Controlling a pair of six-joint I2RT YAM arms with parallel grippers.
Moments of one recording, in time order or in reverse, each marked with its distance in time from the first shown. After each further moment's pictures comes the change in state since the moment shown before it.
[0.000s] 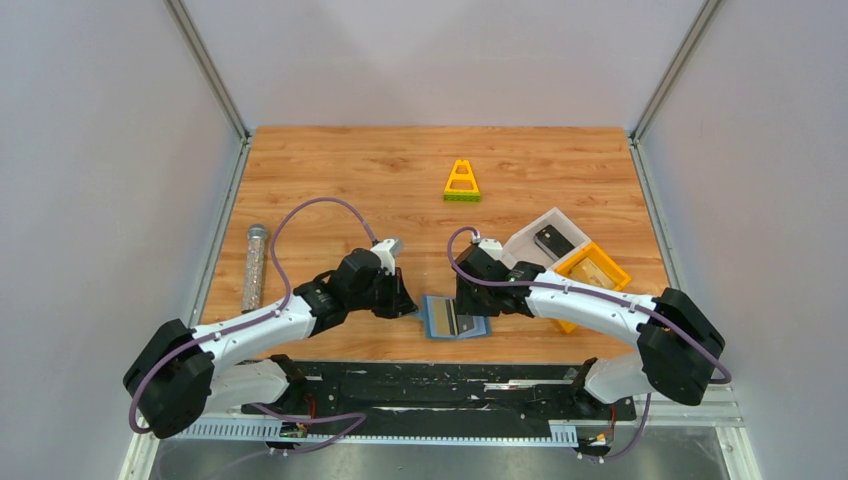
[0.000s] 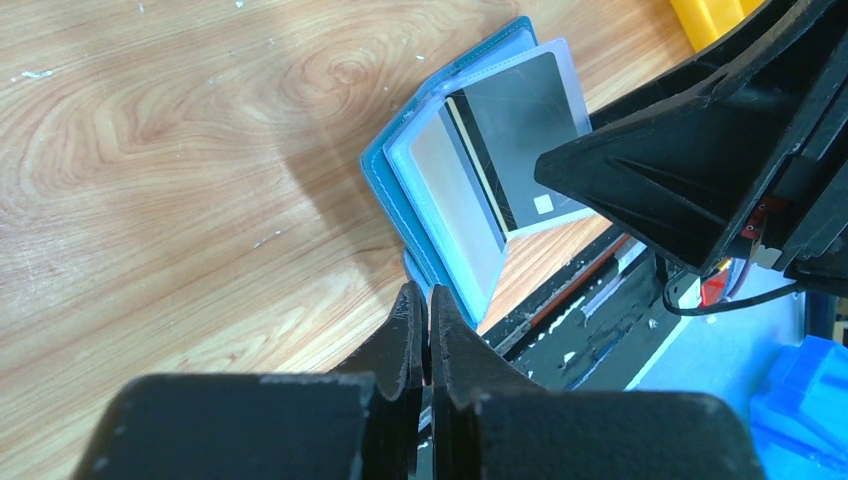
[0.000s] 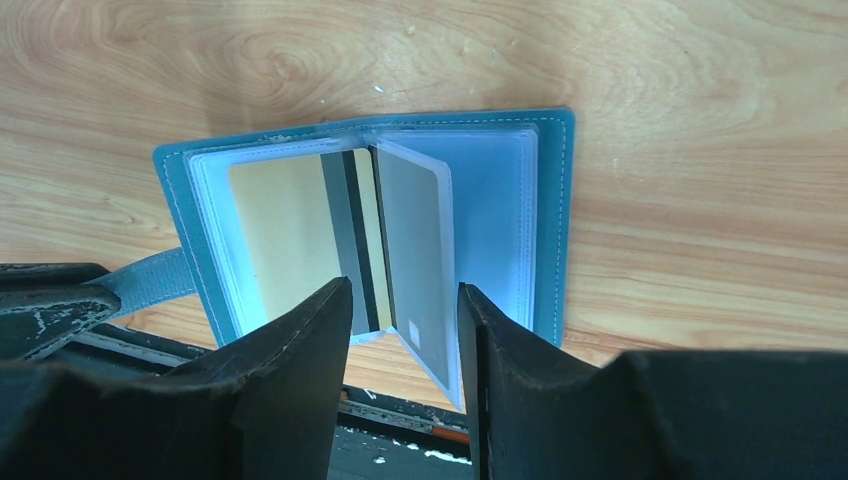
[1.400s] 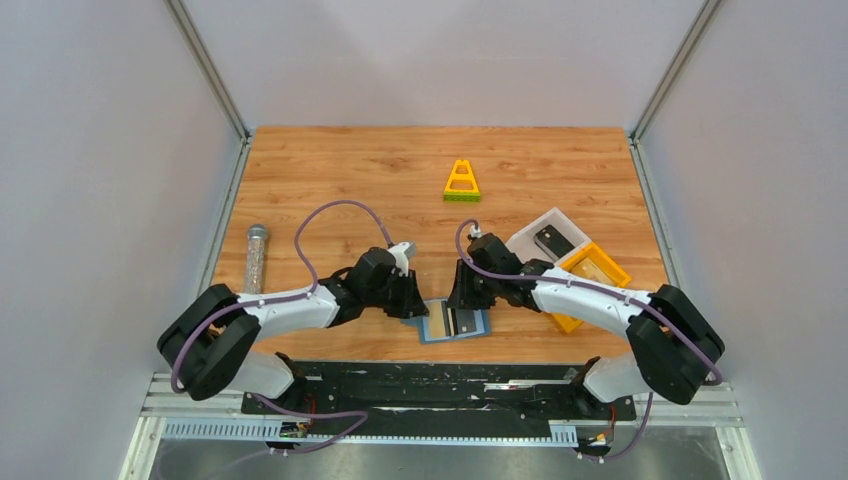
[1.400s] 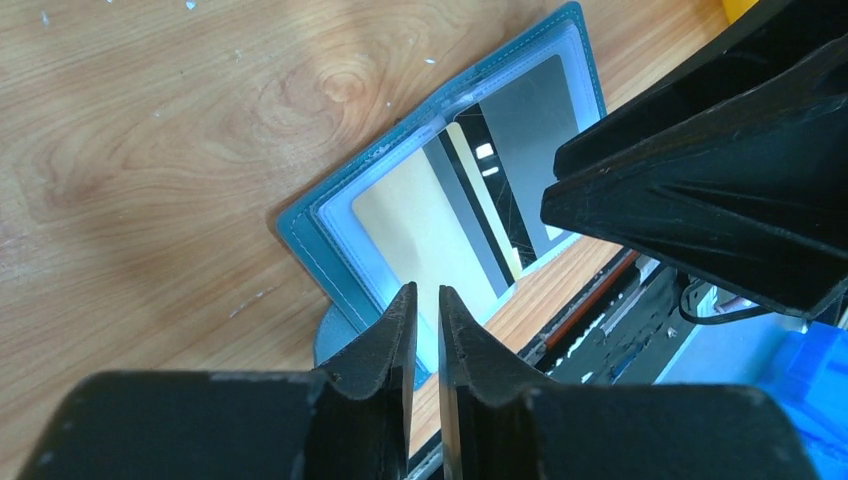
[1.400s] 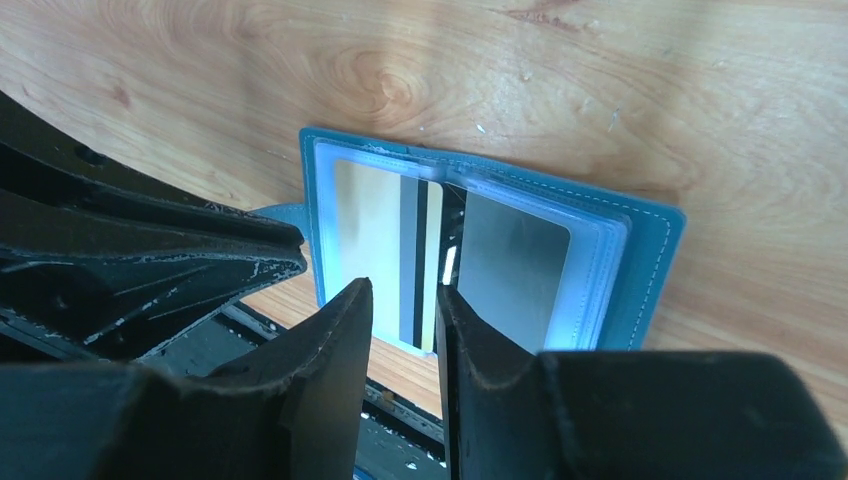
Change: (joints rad) left arm 0.000 0.231 0.015 0.158 0.069 0.003; right arm -0.134 0.010 -0.076 0.241 -0.290 -0.110
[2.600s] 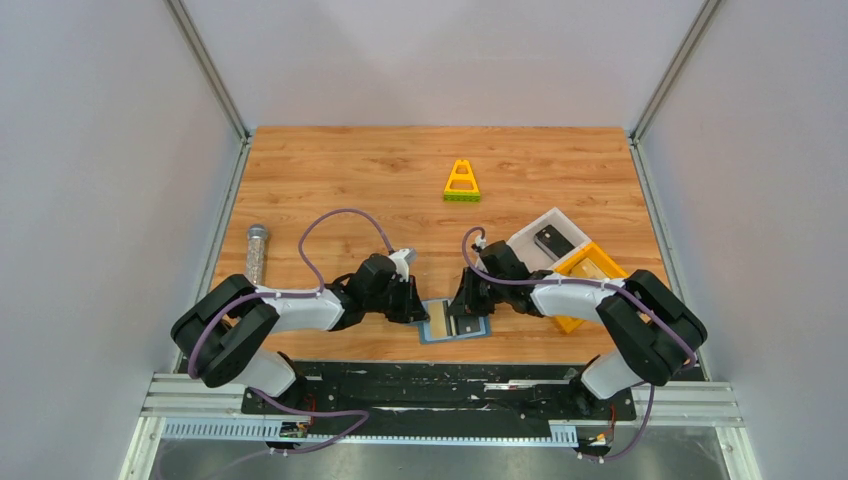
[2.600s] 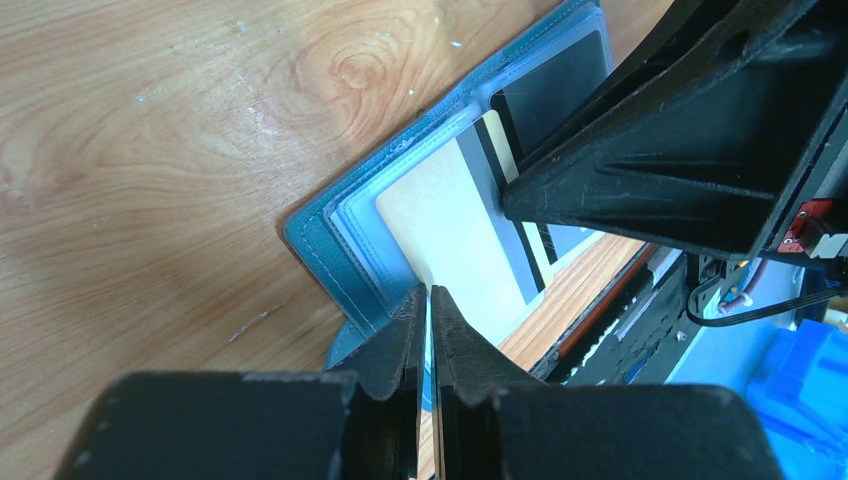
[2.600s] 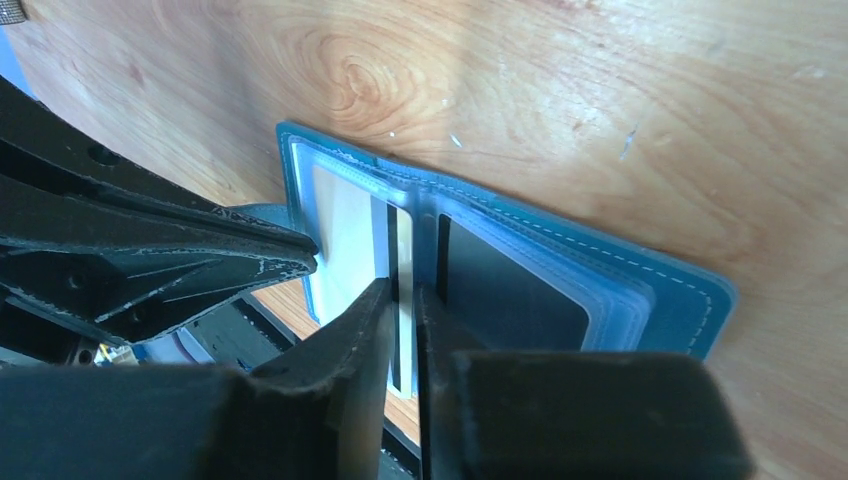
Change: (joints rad) left arm 0.000 0.096 -0.063 0.167 0.026 -0.031; right arm -0.100 0.116 -0.177 0.352 -0.252 0.031
